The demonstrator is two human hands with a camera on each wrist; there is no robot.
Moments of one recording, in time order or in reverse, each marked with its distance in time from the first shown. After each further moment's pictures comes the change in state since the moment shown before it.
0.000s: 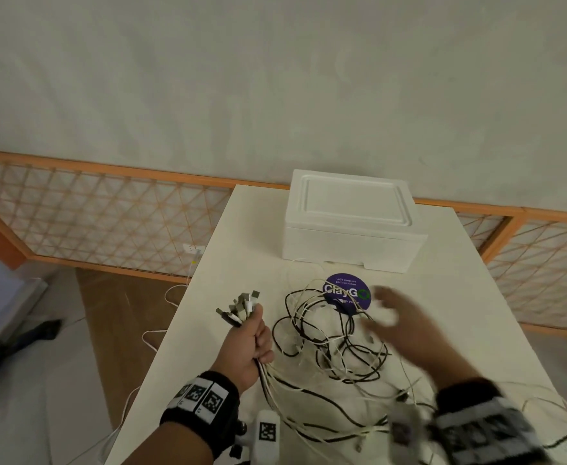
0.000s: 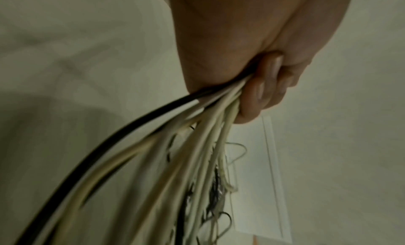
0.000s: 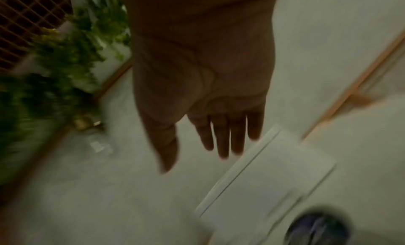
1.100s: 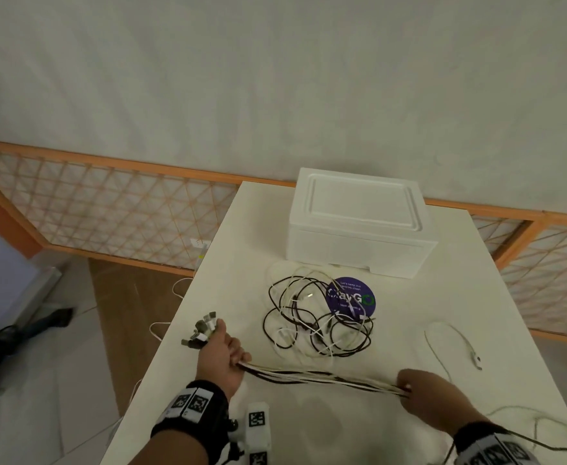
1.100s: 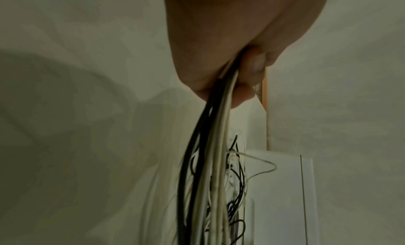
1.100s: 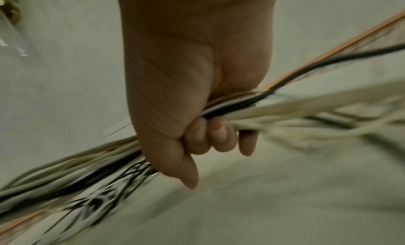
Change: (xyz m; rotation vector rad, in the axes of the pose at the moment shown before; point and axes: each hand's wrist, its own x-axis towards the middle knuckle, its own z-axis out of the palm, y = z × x) left_hand 0.017 -0.002 -0.029 -0.239 0.388 0.023; right_hand -0.004 0.123 0.030 -0.600 -0.503 0.160
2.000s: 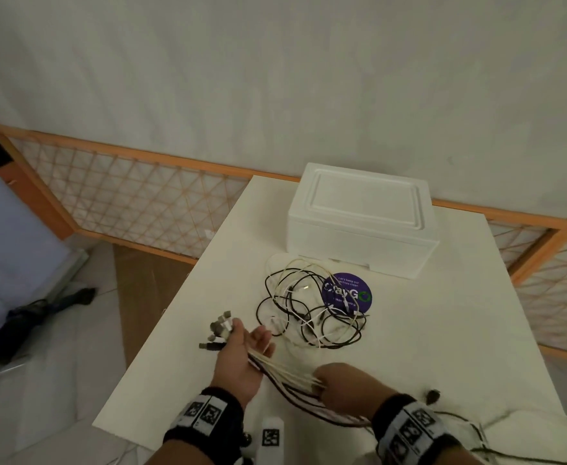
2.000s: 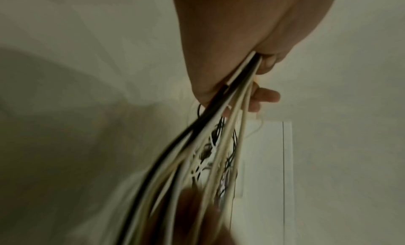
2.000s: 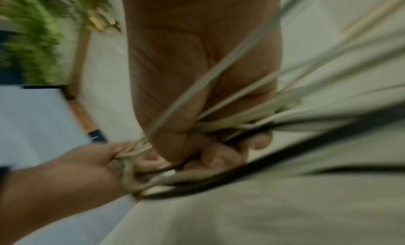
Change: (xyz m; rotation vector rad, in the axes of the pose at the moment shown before) left_hand -0.041 -0.058 0.029 -0.145 0.006 0.031; right_hand 0.011 -0.085 0.009 -0.011 -0.160 -0.506
